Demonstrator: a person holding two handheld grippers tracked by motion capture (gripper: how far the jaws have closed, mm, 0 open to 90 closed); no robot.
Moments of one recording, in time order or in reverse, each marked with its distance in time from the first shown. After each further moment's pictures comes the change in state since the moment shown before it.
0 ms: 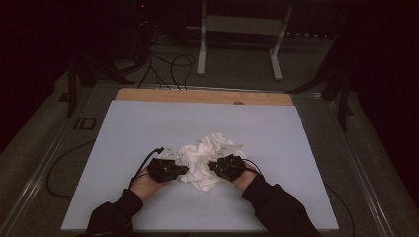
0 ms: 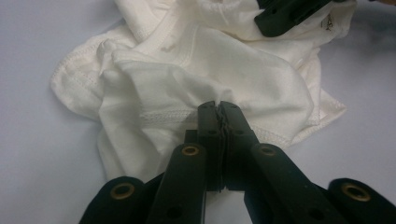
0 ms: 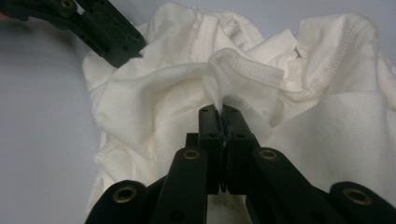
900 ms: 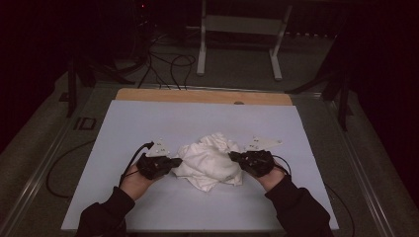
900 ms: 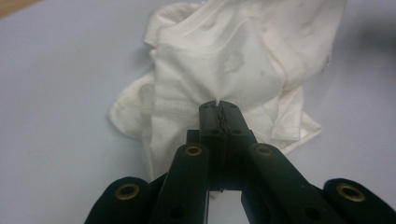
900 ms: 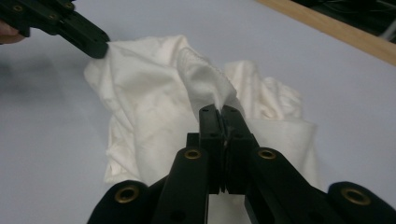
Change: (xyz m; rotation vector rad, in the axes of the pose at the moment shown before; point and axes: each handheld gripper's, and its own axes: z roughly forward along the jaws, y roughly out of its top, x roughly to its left) left arm -0.008 0.017 -0.051 -0.087 0.084 0.046; right arm -0.021 -0.002 -0.091 -0.144 -0.075 0.089
